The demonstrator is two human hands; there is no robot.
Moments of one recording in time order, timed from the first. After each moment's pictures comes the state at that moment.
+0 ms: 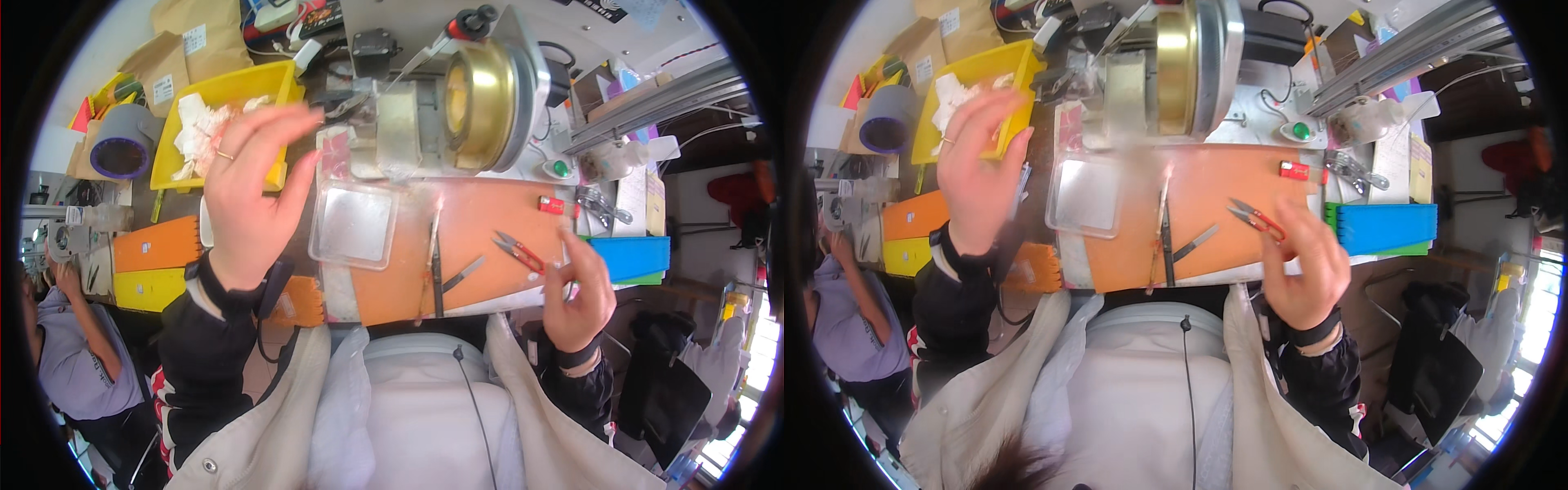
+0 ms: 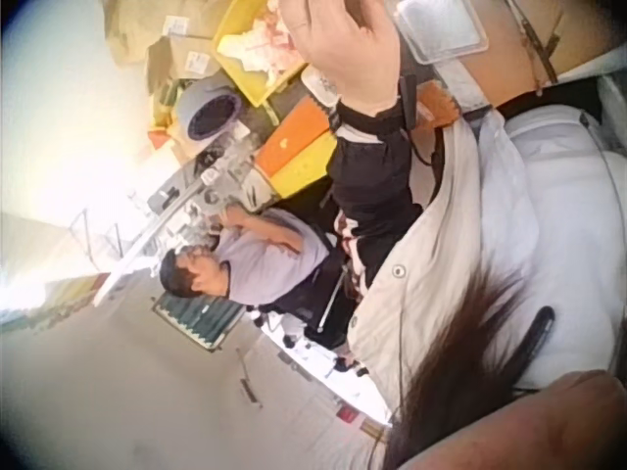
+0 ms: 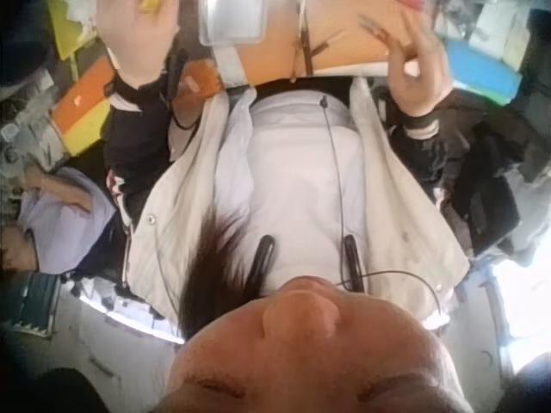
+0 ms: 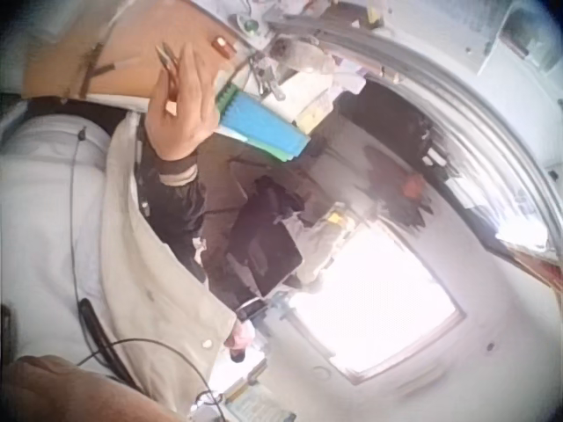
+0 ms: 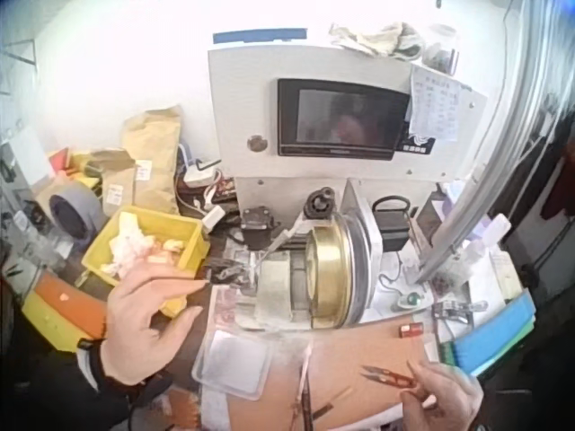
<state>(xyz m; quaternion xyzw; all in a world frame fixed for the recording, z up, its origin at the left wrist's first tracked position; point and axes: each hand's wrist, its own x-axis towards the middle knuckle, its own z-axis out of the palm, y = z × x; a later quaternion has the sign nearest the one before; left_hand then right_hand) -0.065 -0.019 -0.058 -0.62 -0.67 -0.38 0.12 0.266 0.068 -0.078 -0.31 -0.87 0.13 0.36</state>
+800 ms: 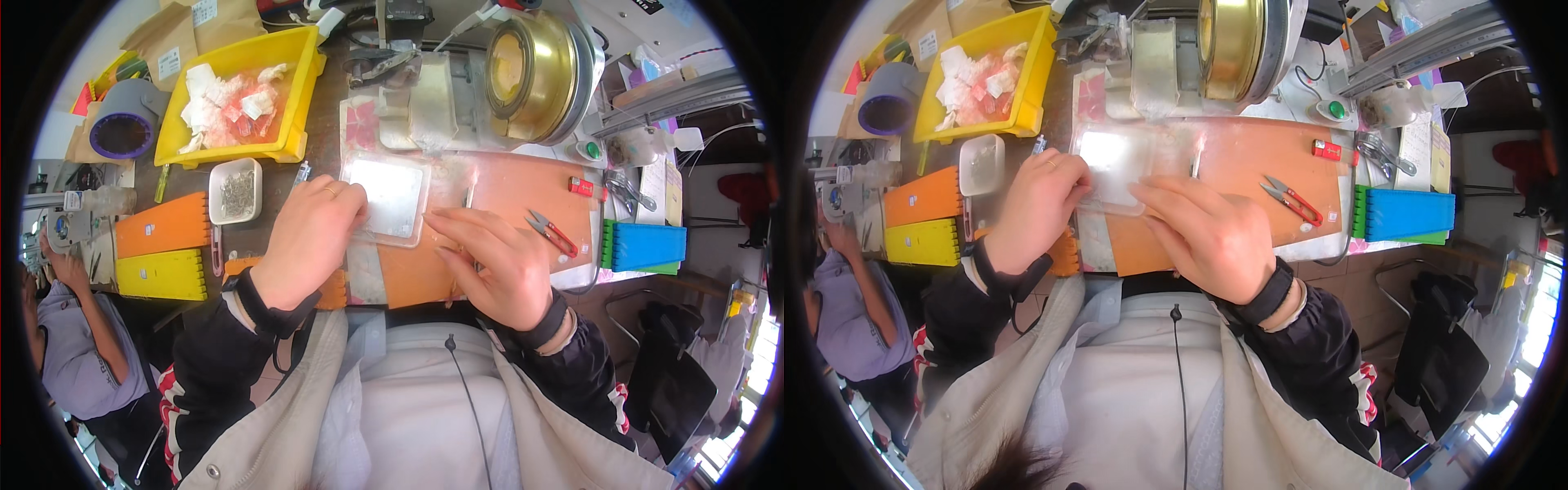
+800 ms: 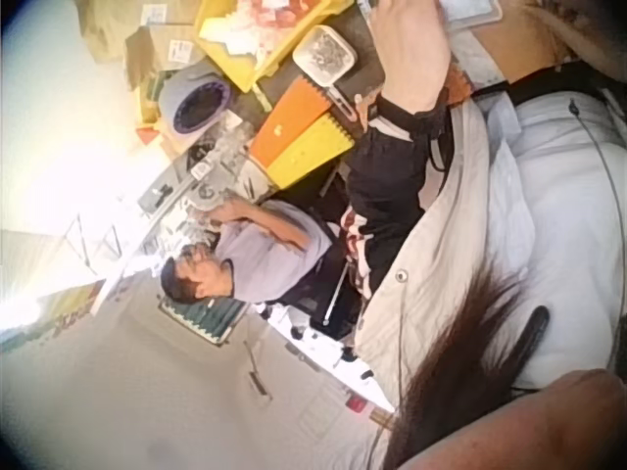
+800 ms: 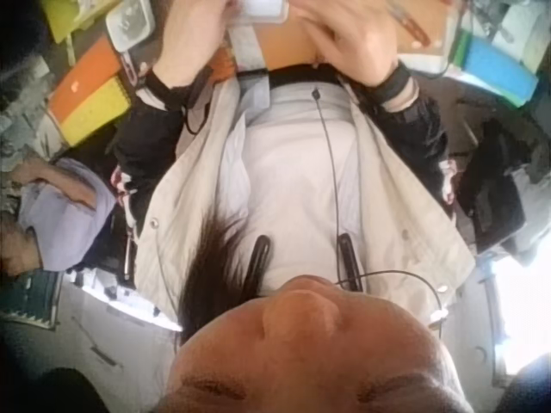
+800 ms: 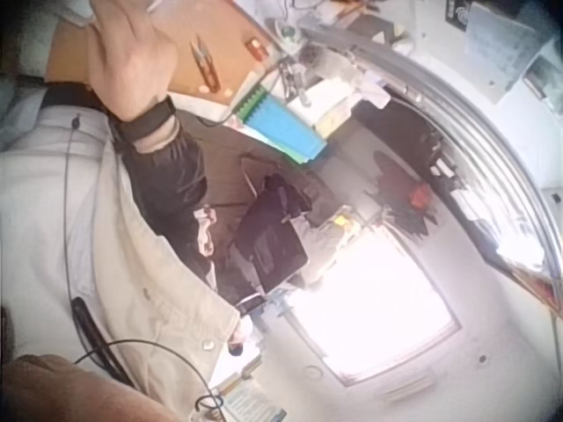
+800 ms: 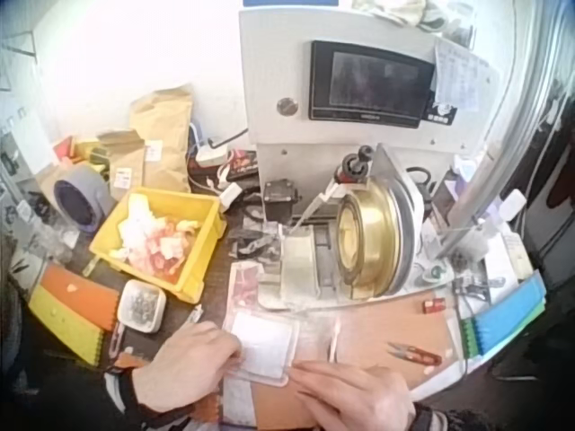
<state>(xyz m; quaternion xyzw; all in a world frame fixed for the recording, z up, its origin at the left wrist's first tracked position) -0.057 -0.063 -0.119 -0.70 -0.68 -0.19 -0.12 0.169 0.037 -0.093 -0.21 -0.90 0.30 0.24</state>
